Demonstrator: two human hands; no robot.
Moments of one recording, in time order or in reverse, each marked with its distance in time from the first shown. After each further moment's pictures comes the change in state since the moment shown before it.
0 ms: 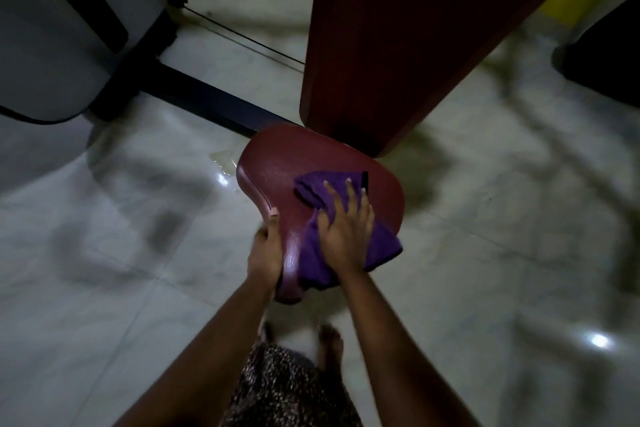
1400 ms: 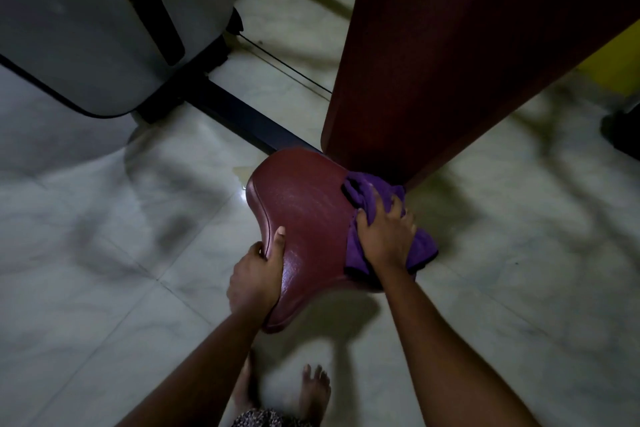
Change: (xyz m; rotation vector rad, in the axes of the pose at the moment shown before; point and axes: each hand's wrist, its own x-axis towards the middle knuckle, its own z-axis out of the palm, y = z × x) left_hand 0.010 -0.011 0.019 0.409 0.397 0.130; right_hand 0.081 0.054 -0.019 -0.181 -0.164 -0.011
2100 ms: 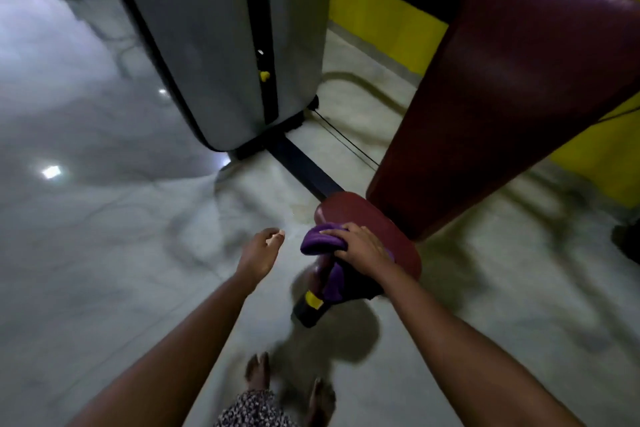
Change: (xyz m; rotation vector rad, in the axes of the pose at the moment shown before) left_hand -0.100 -0.033 -0.171 -0.303 -0.009 0.180; right_hand -0.123 -0.109 -0.154 -0.107 -0.444 -0.697
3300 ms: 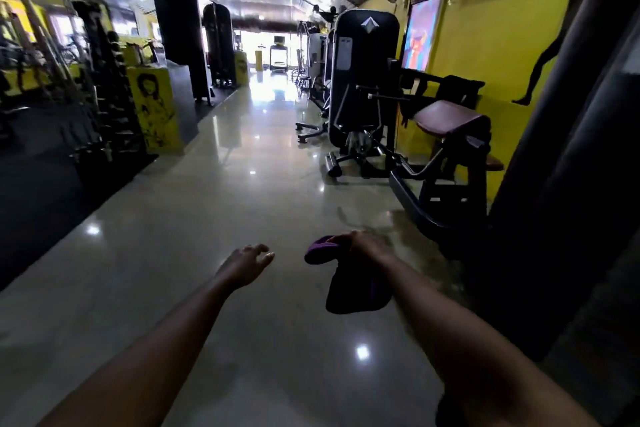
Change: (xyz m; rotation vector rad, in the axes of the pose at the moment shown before) left_hand 0.318 -0.124 -0.828 0.284 0.608 -0.029; right_hand 0.531 -0.776 -0.200 0.395 -0.067 -0.476
